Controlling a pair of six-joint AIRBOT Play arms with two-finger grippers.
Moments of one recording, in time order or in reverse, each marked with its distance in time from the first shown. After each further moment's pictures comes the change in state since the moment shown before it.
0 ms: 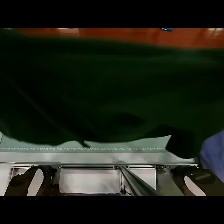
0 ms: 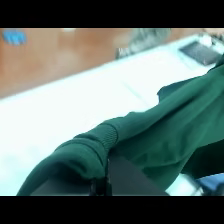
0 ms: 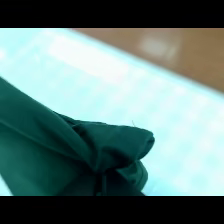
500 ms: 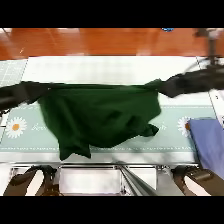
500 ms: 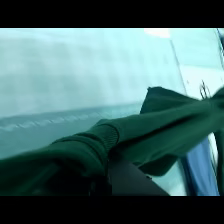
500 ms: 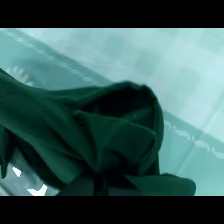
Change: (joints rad) left arm -0.064 -0.090 -0.742 0.101 0.372 0.050; right arm -0.013 -0.290 -0.515 0.072 -0.323 -0.093
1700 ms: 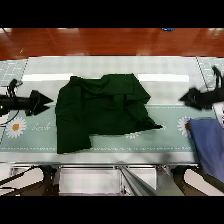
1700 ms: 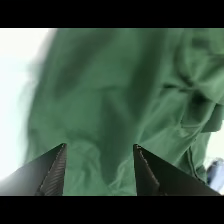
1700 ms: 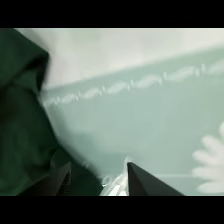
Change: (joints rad) left arm 0.245 -0.584 -0.013 0.166 -0.019 -0.037; right arm -0.587 -0.063 -0.417 0.057 -0.062 -0.004
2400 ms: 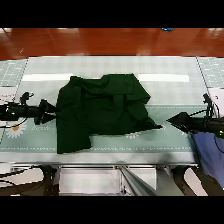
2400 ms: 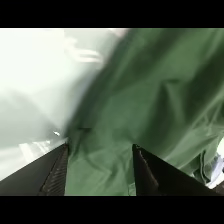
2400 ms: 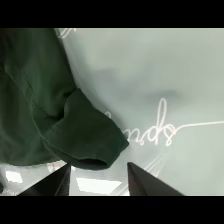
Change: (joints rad) left arm -0.030 -0.142 -0.054 0.038 0.042 -0.032; right arm -0.063 0.256 -0.371 0.172 -0.021 -0.137
